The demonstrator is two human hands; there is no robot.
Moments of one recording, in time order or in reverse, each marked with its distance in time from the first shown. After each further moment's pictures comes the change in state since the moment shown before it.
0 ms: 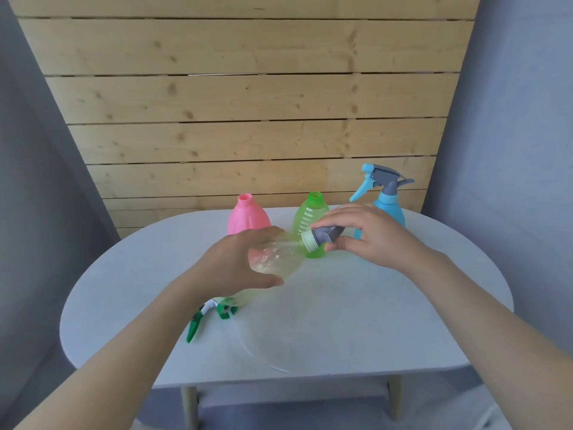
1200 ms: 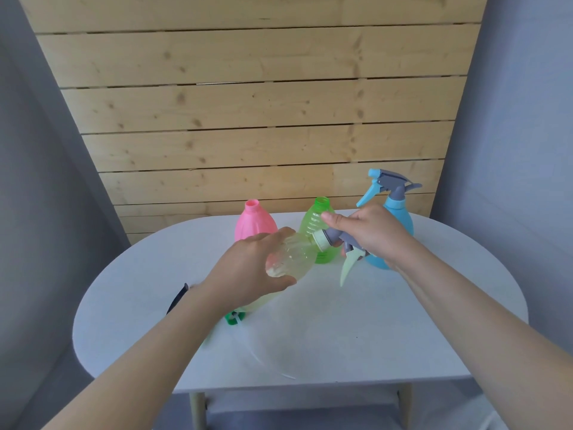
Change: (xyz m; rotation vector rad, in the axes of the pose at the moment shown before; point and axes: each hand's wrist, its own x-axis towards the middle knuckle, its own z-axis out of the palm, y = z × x) left_hand 0.006 0.005 0.016 0.206 0.165 0.082; right_hand 0.021 -0.001 0.012 0.357 0.176 0.555
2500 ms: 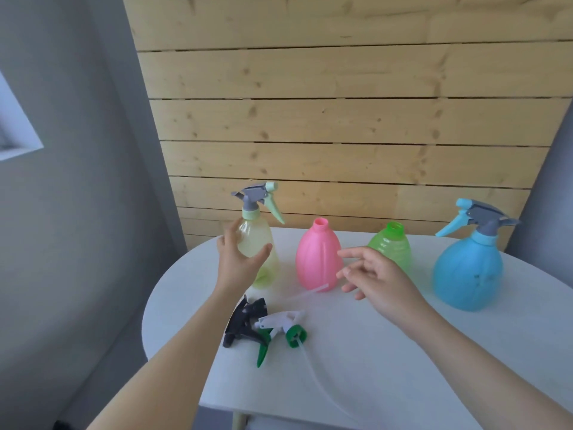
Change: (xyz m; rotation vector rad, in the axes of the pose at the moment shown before) left_hand -0.002 -0.136 0.000 -0.560 0.561 -0.576; right_hand -0.015 -0.027 0.088 0.259 -0.180 -0.077
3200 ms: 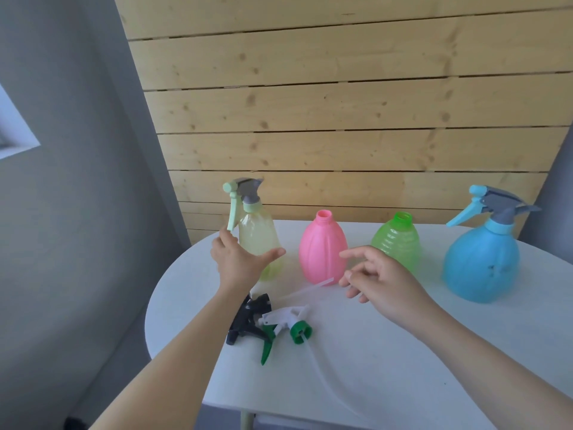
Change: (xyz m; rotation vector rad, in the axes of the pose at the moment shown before) left_hand 0.003 -0.008 0.007 0.189 0.063 -0.153; right_hand -0.004 0.001 0.004 -0.085 -0.037 0.050
